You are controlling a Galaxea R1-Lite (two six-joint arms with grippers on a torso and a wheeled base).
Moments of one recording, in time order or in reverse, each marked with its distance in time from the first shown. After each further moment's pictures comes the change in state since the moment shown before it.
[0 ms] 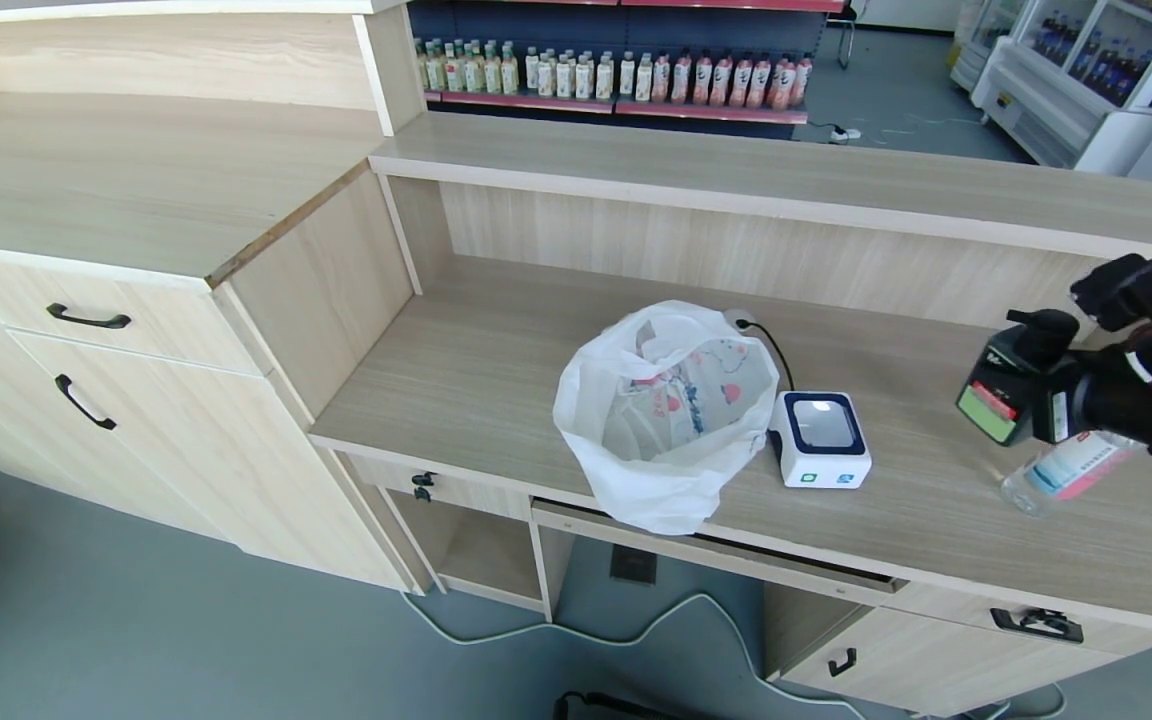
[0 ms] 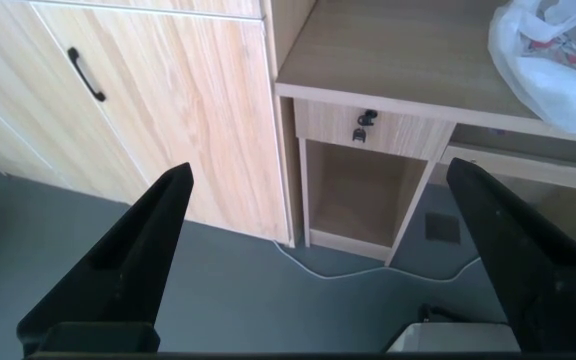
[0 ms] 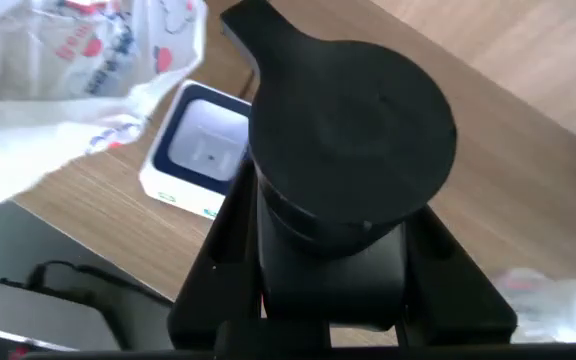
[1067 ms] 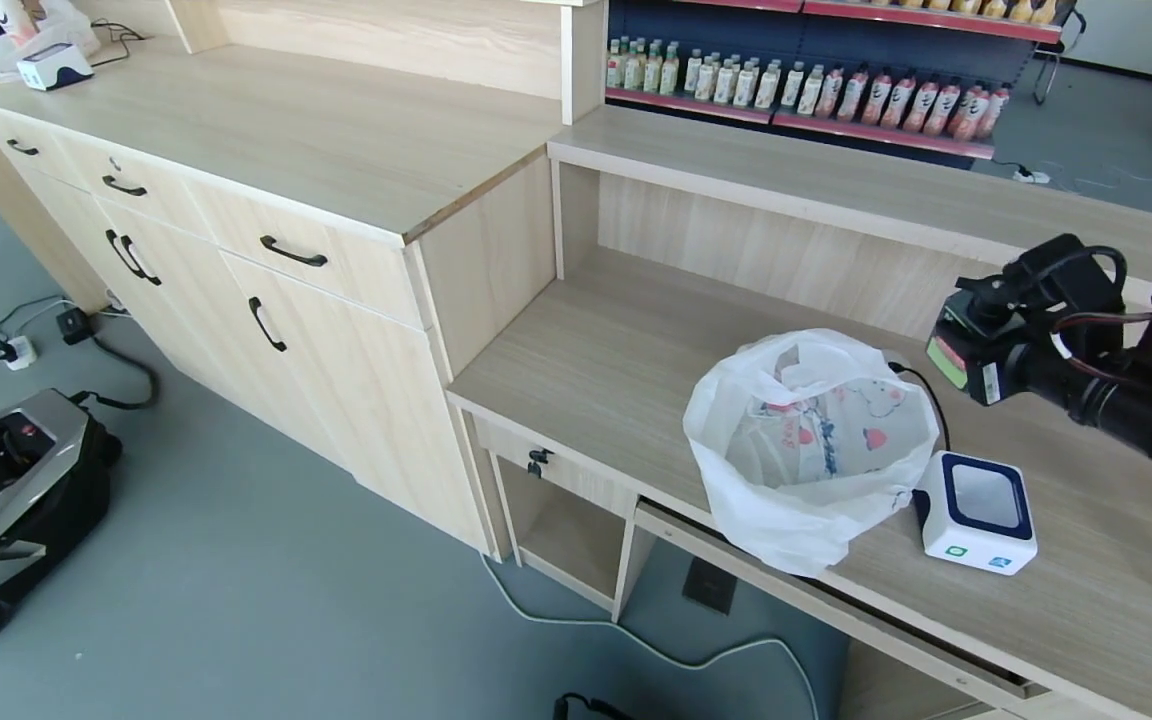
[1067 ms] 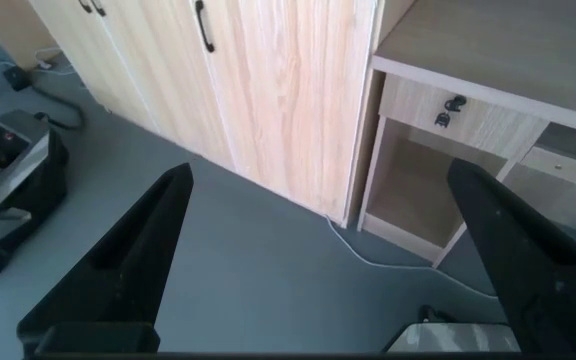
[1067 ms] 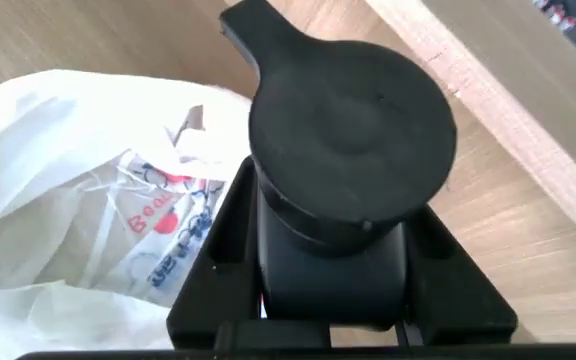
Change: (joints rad) left arm 0.000 0.000 0.000 0.000 0.000 0.000; right arm 0.159 0.161 -0.028 -0.329 -0.173 -0.051
